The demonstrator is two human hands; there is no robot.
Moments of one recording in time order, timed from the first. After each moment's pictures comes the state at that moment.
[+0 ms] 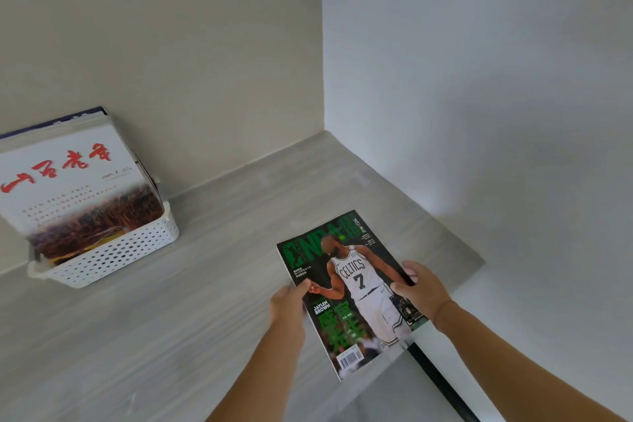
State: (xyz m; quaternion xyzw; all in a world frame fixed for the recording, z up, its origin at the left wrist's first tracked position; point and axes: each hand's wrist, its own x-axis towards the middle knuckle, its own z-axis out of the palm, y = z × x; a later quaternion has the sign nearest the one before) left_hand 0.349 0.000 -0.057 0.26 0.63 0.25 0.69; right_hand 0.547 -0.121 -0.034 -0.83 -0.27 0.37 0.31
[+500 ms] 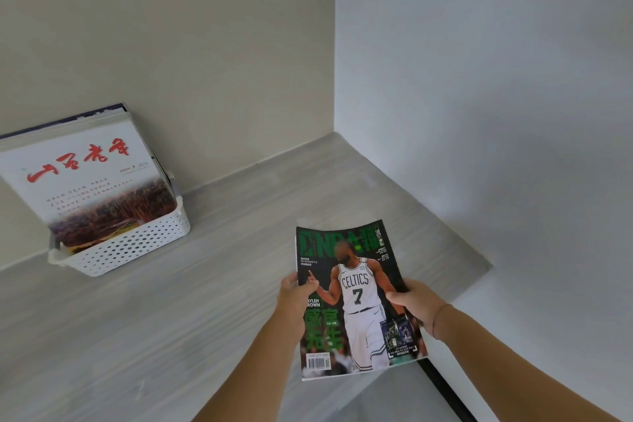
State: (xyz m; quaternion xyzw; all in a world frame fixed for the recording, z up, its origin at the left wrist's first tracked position) left_hand 0.341 -0.004 -0.043 0.32 0.58 0.23 0.71; right_hand 0.534 -0.119 -0.039 -0.76 -0.21 0.52 0.32
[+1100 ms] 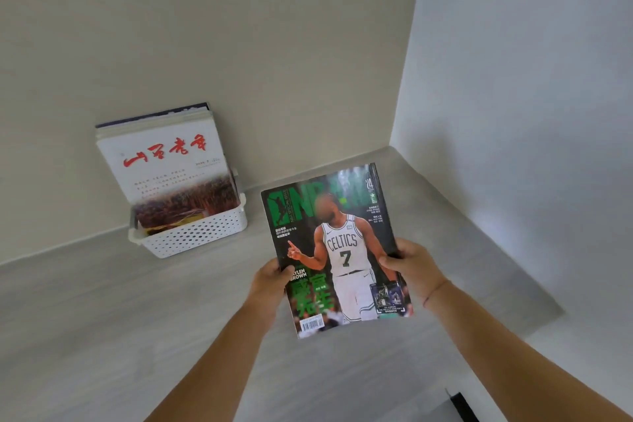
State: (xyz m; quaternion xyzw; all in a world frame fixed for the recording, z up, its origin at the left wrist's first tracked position) left_hand 0.232 0.067 -0.006 0.41 0.57 0.31 0.64; right_hand 0.469 -0.012 0.021 -0.69 -0.36 0.45 0.44
